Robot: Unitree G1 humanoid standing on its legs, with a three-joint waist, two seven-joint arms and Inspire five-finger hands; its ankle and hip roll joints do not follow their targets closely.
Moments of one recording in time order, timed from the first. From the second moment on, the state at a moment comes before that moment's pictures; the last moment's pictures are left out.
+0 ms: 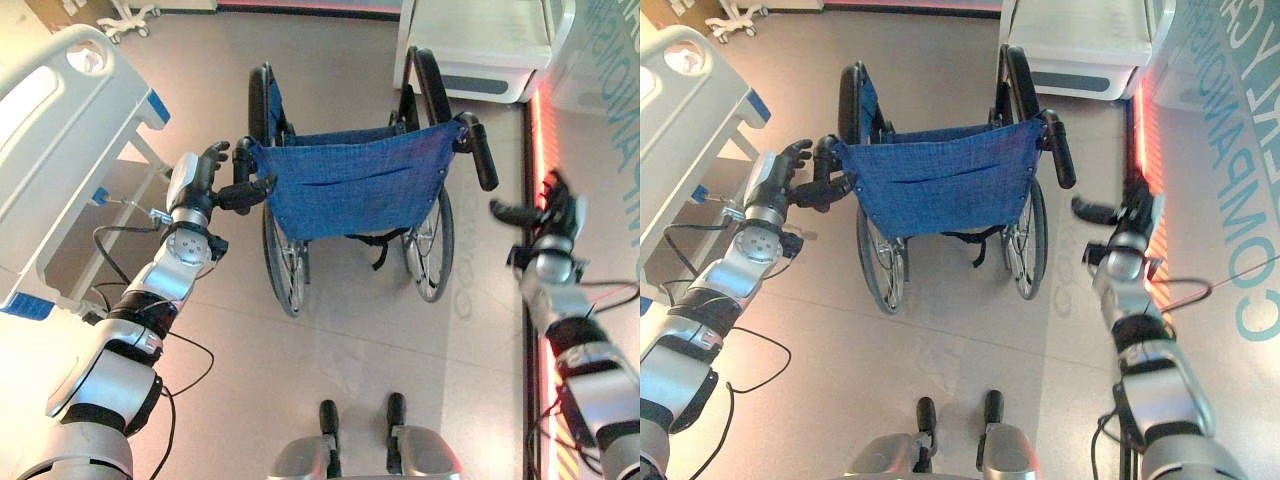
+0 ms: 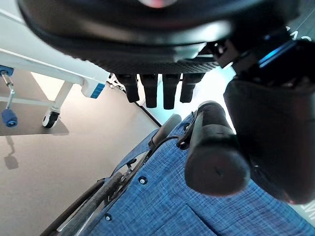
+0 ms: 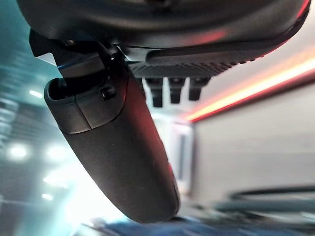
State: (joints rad) left arm -0.85 0.72 -0.51 0.78 -0.15 -0.01 0.27; right arm -0.87 -0.66 0.21 0.85 0.56 -0.09 -0.47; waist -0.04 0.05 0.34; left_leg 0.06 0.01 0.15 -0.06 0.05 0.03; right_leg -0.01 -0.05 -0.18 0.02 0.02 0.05
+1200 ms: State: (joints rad) left arm -0.98 0.72 -0.55 0.88 -0.17 -0.04 0.20; right arm -1.02 -0.67 0.48 0.73 0.60 -0.01 -0.26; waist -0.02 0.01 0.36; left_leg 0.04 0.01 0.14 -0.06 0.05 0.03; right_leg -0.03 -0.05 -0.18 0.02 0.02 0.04
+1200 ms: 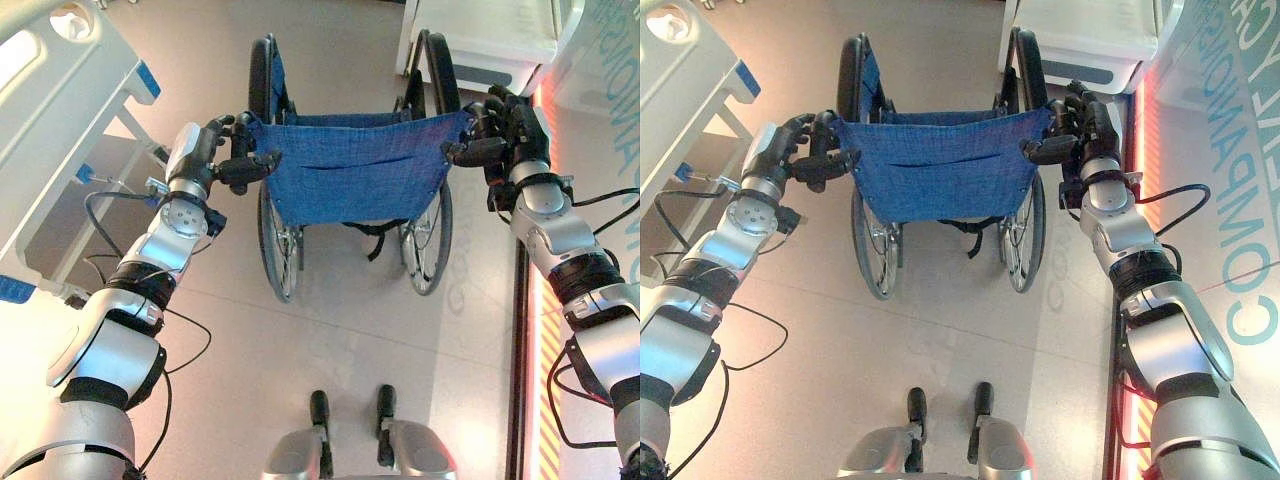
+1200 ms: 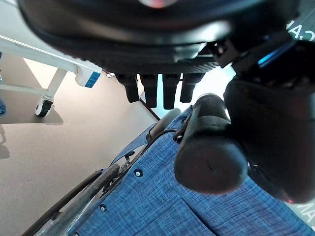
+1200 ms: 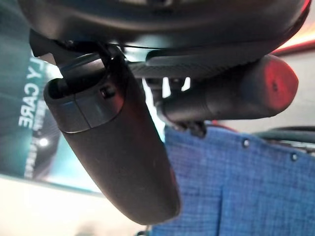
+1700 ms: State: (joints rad) left arm -1.00 0.72 -0.57 0.89 -0.16 -0.04 0.20; right arm -1.09 -0.67 0.53 0.85 0.44 0.24 -0.19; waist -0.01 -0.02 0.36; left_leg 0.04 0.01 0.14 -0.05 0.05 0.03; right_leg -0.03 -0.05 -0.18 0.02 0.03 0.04
